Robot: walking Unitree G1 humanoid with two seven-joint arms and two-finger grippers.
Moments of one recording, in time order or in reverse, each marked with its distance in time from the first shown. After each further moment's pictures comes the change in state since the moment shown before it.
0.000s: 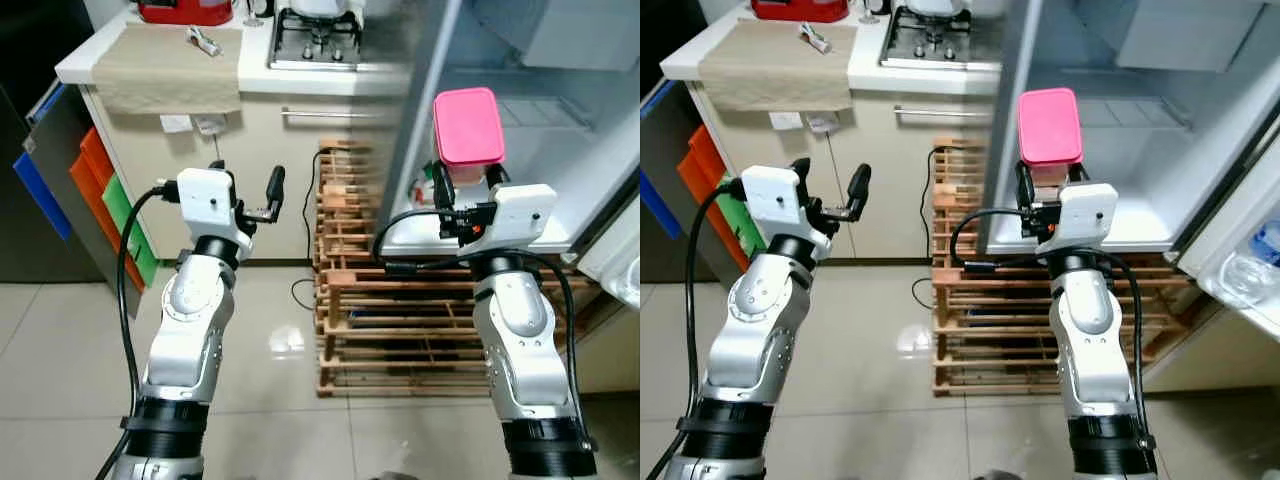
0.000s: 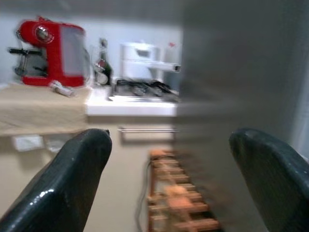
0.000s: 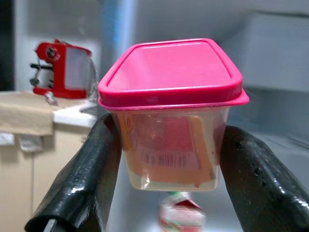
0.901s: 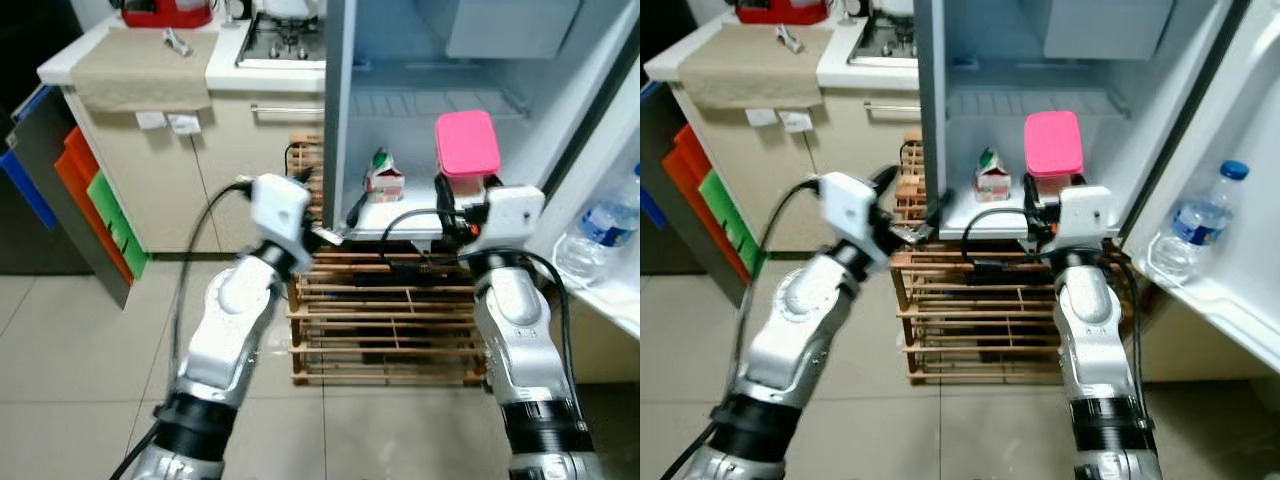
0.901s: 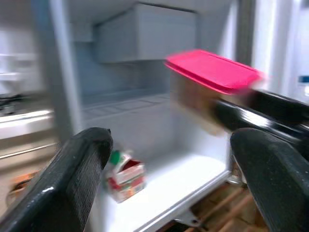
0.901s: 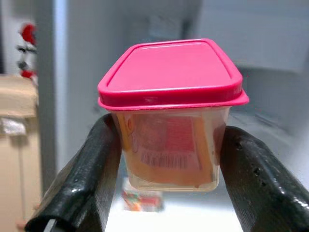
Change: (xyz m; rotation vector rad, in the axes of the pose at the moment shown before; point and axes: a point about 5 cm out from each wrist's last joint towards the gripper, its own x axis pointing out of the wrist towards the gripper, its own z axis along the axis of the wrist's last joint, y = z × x) left arm 0.005 -0.075 0.001 -0.027 -0.014 -0.518; right arm 0.027 -0.001 -0.014 -0.001 0.052 0.003
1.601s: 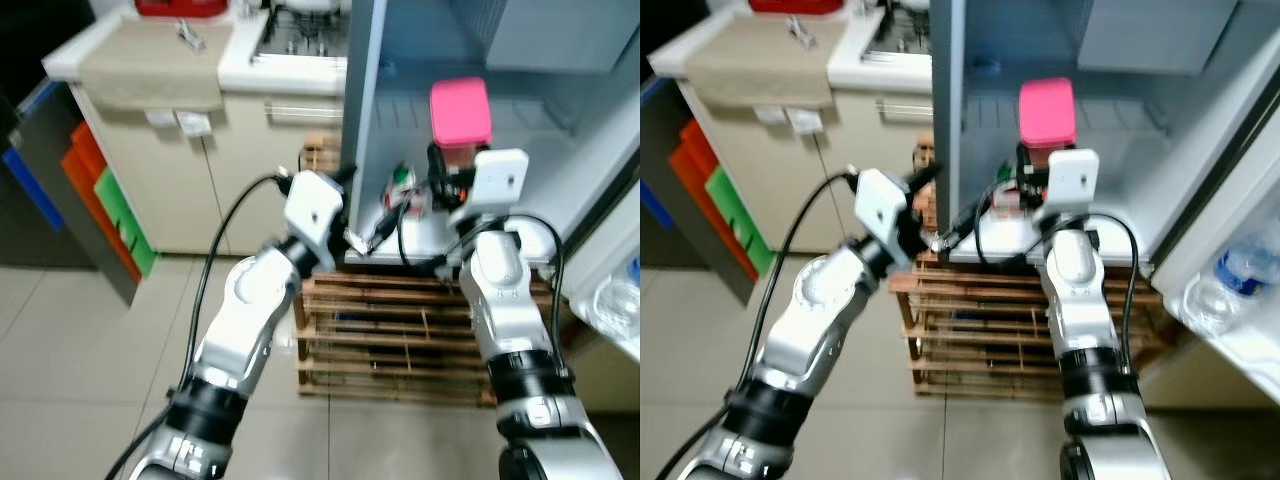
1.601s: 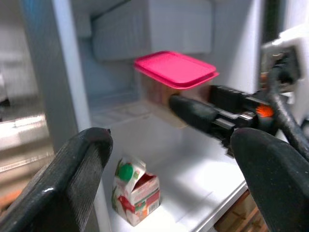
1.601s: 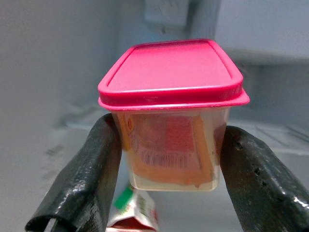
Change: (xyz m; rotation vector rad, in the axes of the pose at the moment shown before) left arm 0.005 -0.001 0.004 0.006 -0.027 -0.067; right arm 0.021 -0.009 -0.004 -0.038 -0.002 -0.070
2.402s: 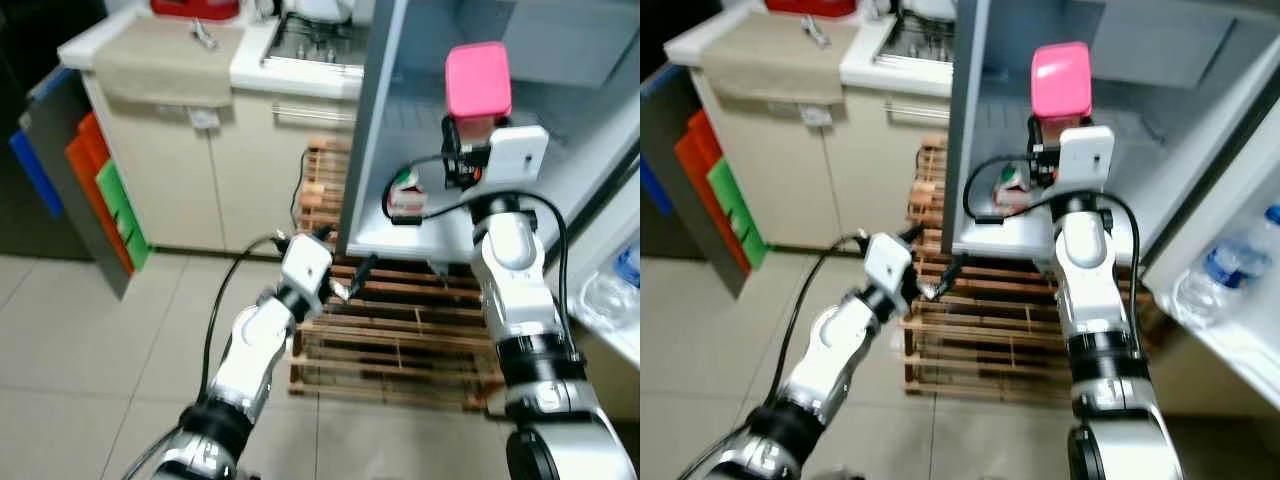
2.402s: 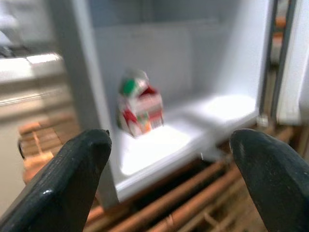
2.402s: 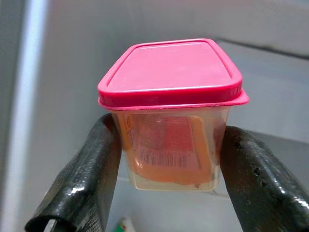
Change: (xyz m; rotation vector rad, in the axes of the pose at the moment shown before) left arm -0.031 -0.010 -0.101 0.067 0.219 0.072; right arm 0.017 -0.006 0.022 -0.035 -0.088 -0.025
